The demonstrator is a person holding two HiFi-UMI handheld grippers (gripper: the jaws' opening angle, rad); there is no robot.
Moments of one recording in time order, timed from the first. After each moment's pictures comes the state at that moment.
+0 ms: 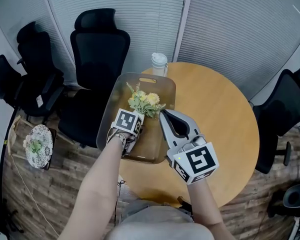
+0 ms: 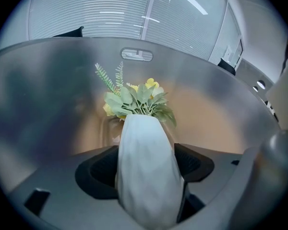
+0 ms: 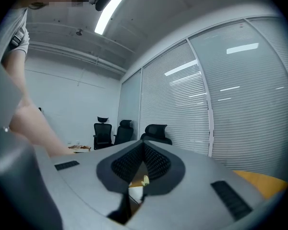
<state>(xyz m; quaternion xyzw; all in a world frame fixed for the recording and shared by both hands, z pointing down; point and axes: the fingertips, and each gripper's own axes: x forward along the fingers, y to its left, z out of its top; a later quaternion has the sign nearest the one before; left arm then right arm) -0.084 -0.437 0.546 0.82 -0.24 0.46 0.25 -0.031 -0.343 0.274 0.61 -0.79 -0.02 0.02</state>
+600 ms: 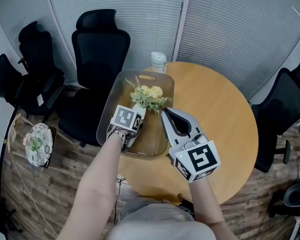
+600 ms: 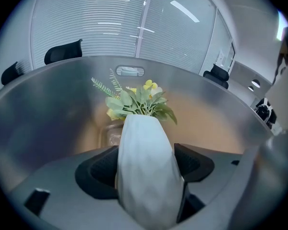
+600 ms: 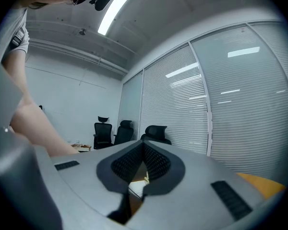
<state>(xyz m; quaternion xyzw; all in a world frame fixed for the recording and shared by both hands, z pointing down) -0.075 -0.433 0.519 0.85 -0.24 0.41 0.22 -0.034 -0.320 0.268 0.61 -0.79 -0.04 0.02</state>
